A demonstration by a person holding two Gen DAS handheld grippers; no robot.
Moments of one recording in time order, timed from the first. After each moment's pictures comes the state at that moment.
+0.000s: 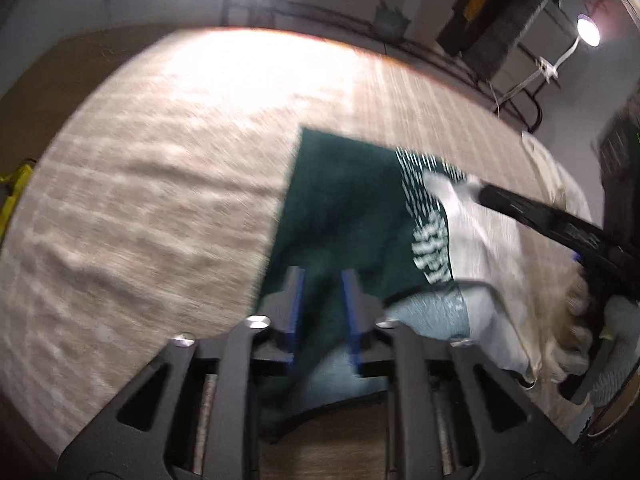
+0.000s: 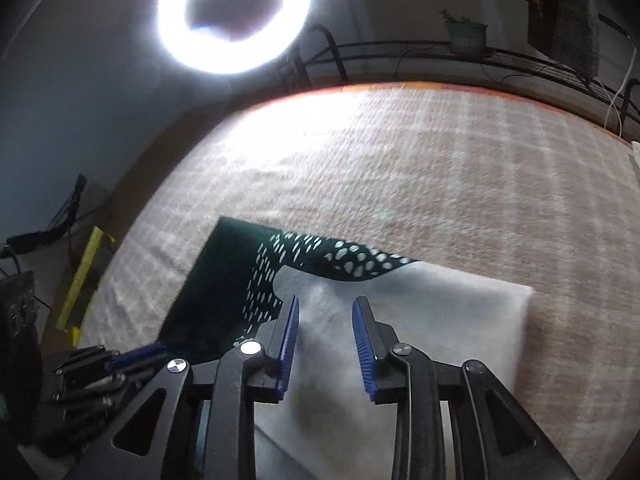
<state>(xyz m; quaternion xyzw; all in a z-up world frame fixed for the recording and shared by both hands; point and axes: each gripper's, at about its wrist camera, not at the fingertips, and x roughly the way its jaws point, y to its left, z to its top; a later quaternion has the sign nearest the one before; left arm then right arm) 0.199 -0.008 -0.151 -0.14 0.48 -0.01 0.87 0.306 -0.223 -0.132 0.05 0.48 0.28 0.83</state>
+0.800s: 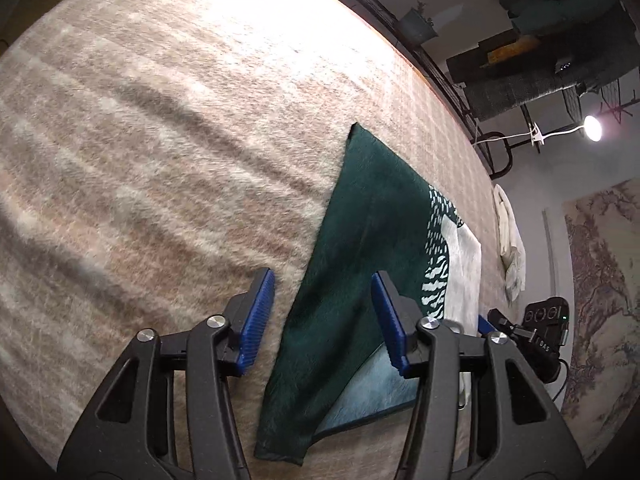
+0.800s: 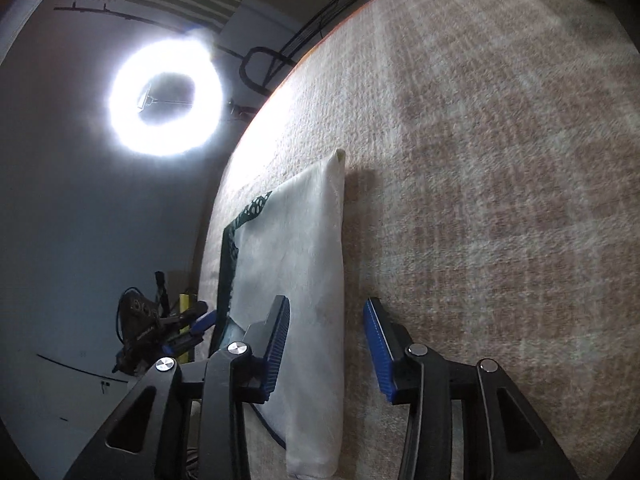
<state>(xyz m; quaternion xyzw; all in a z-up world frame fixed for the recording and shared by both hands) 0.234 0.059 -0.194 -0.34 0.53 -0.08 0.78 0.282 -0.368 -0.187 0.33 0.54 0.29 0.71</state>
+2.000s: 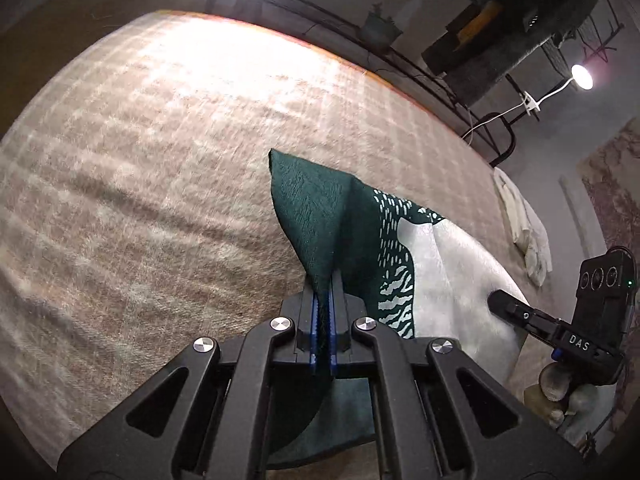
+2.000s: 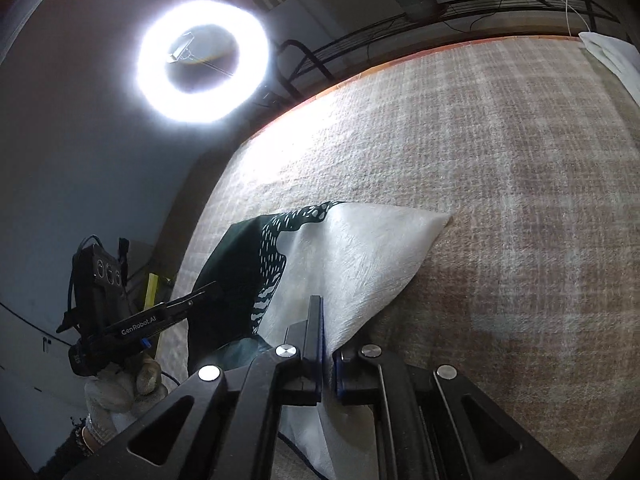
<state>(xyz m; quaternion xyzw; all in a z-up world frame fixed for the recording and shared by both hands) 0.248 -0.001 -0.151 -0.23 0.48 -0.07 0.84 0.261 -0.309 -0.131 0.20 0.51 0.29 0.78</state>
